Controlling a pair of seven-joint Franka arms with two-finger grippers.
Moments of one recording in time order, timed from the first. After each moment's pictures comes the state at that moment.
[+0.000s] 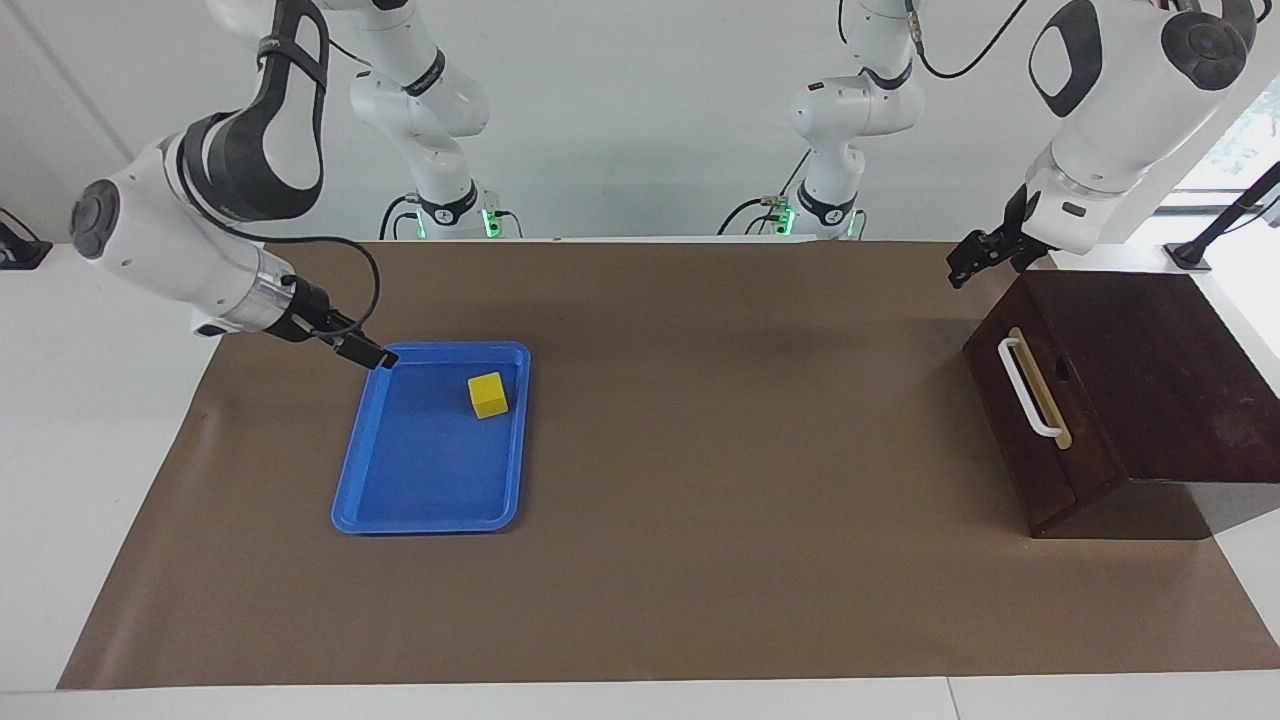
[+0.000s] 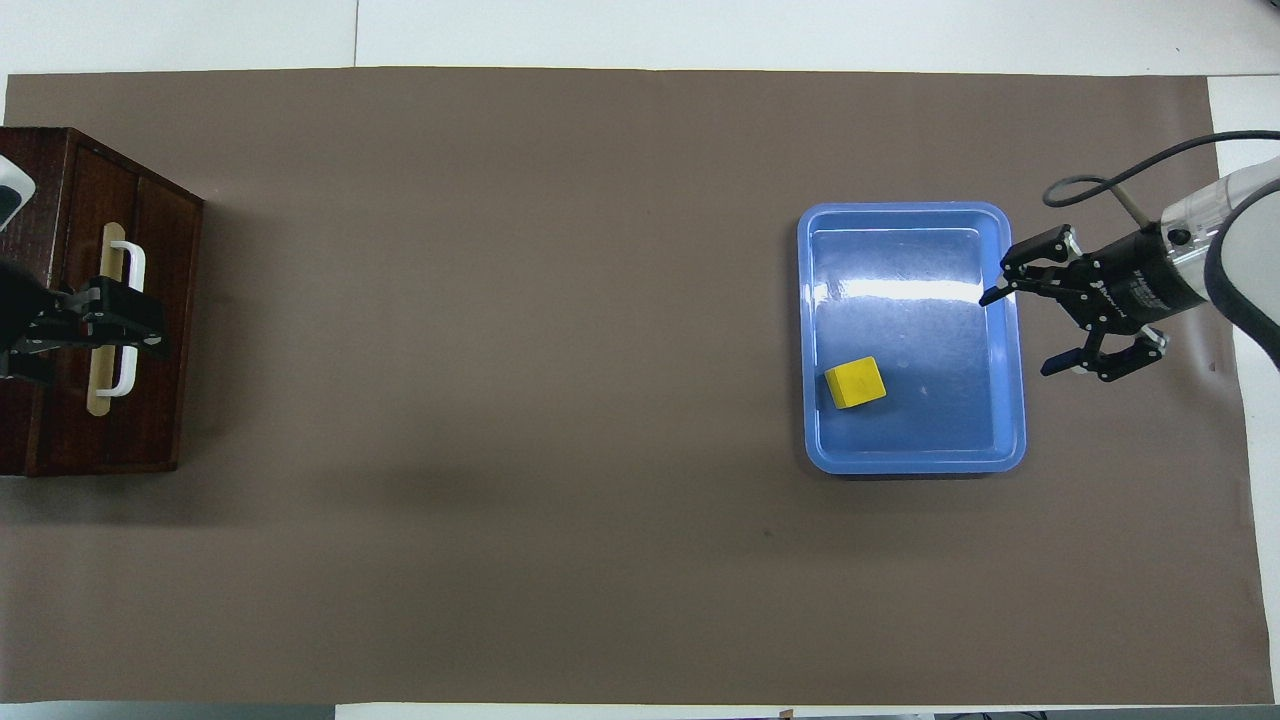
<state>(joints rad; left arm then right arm) 0.04 0.00 -0.10 -1.64 0.02 1.47 -0.23 -0.16 0.20 0.05 -1.76 0.41 1.66 0.66</state>
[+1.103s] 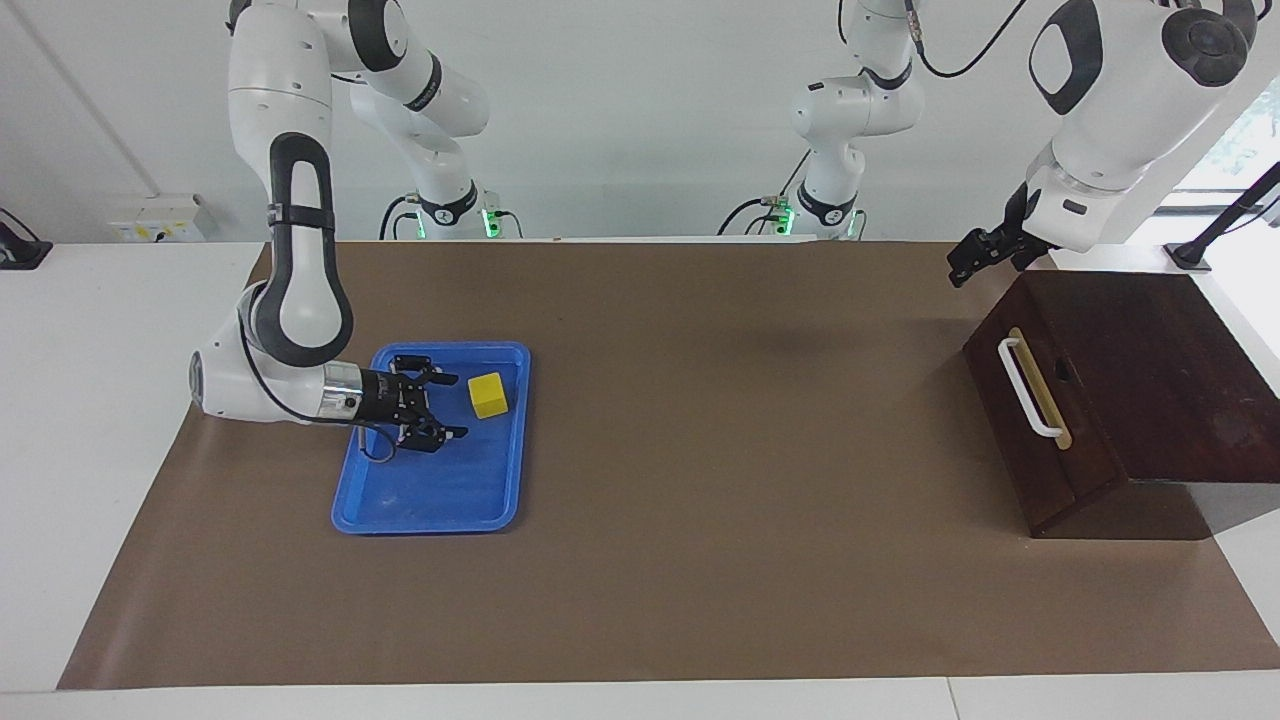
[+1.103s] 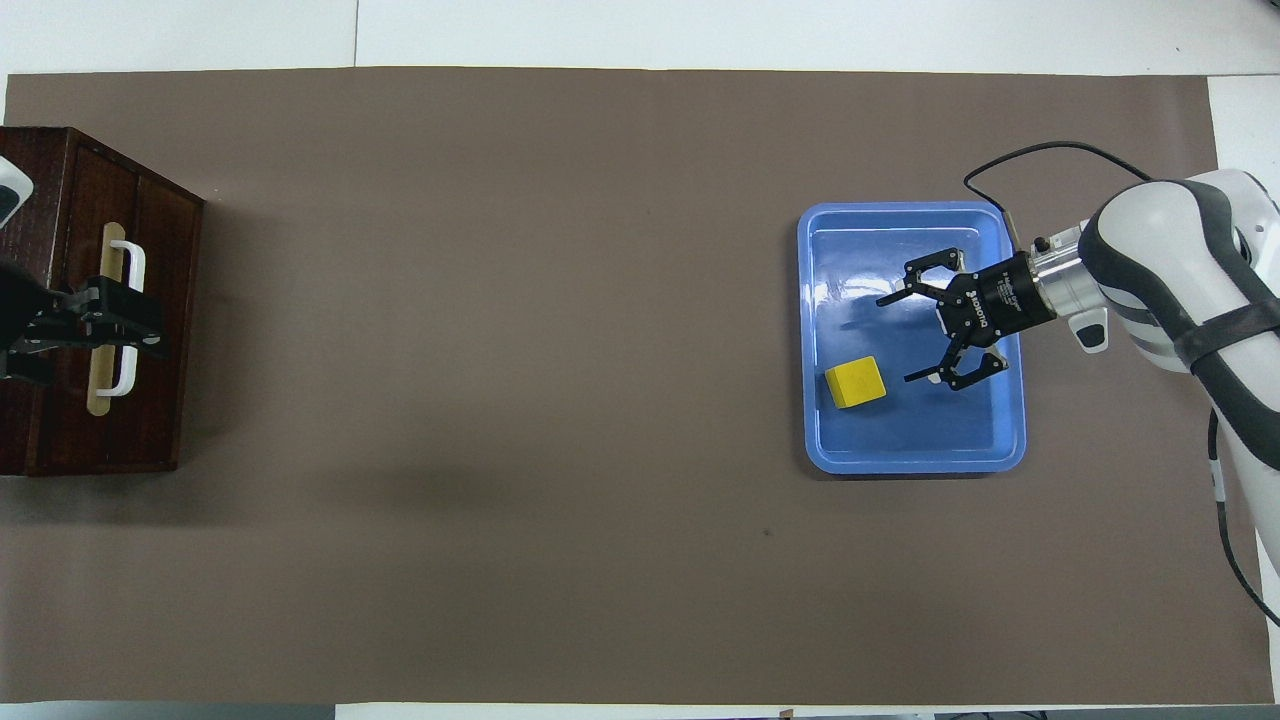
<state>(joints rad) 0.04 -0.01 -0.10 -1.64 0.02 1.47 -0.23 -0.16 0.45 0.05 -1.84 0.74 1.75 0.90</state>
